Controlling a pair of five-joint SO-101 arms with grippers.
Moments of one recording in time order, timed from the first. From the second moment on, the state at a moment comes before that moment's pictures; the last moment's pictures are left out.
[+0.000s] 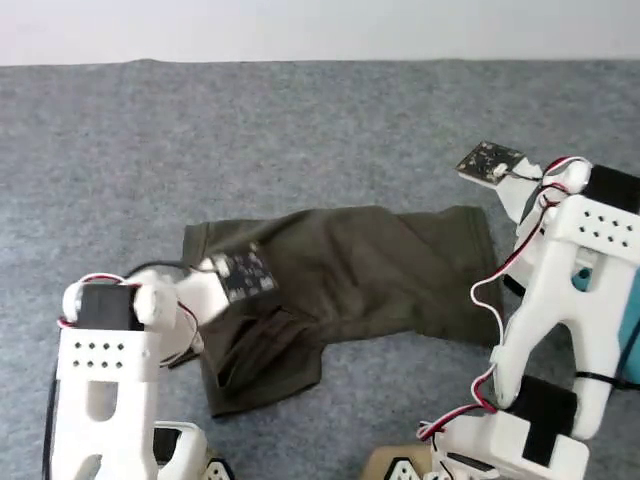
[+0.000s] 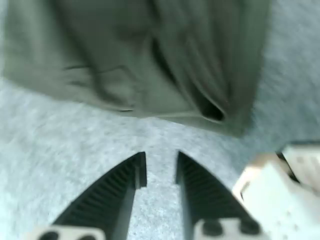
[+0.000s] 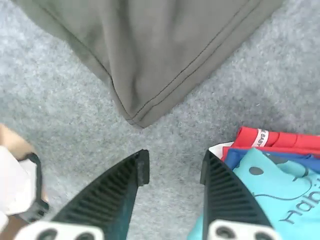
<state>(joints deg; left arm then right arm) -2.5 -44.1 40.0 97.5 -51.3 18.1 -4.8 -1.8 99.9 63.6</state>
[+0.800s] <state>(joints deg) -3.5 -44.1 44.0 78.4 -16.7 1.4 17.7 -5.9 74.0 8.2</state>
